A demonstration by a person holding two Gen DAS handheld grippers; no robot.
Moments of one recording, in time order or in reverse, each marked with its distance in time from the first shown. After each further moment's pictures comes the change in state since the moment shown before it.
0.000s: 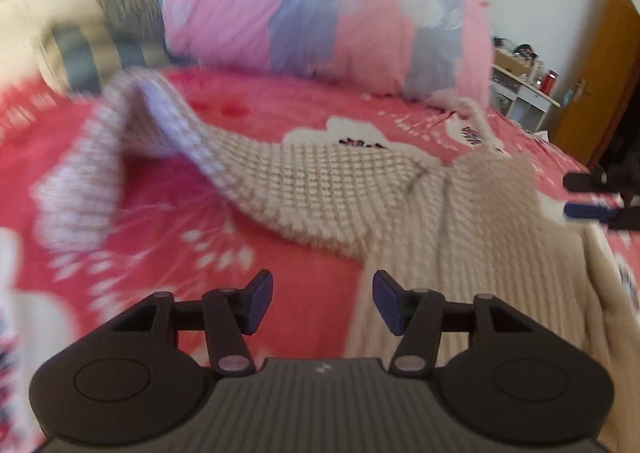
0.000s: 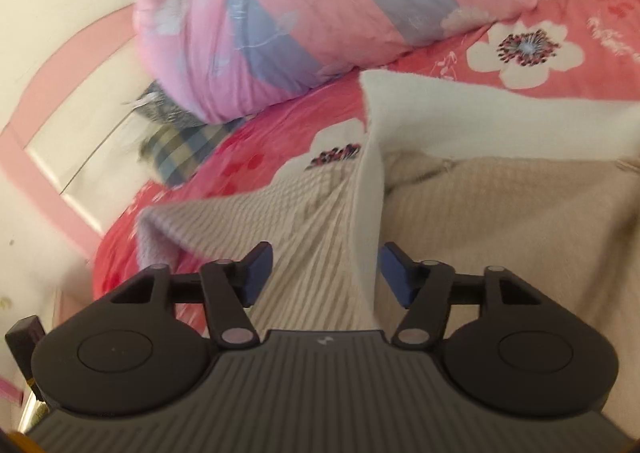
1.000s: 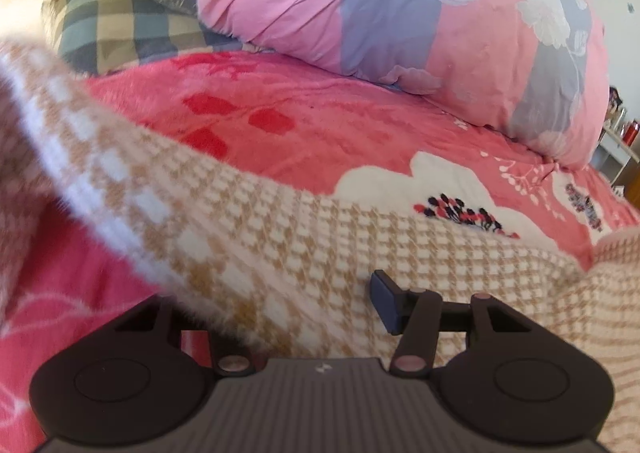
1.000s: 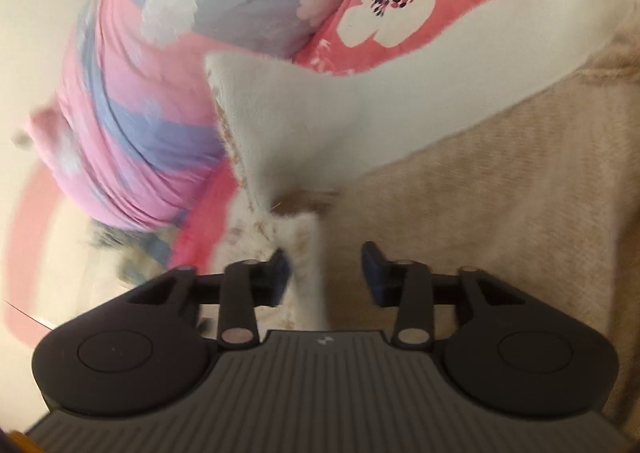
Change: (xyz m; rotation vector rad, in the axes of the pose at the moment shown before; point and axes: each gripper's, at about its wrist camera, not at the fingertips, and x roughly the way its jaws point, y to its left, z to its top) left arm 0.136 0.009 0.061 -0.138 -0.051 0.204; right arm 0.056 -0.144 0.006 0.495 -0.065 0.082
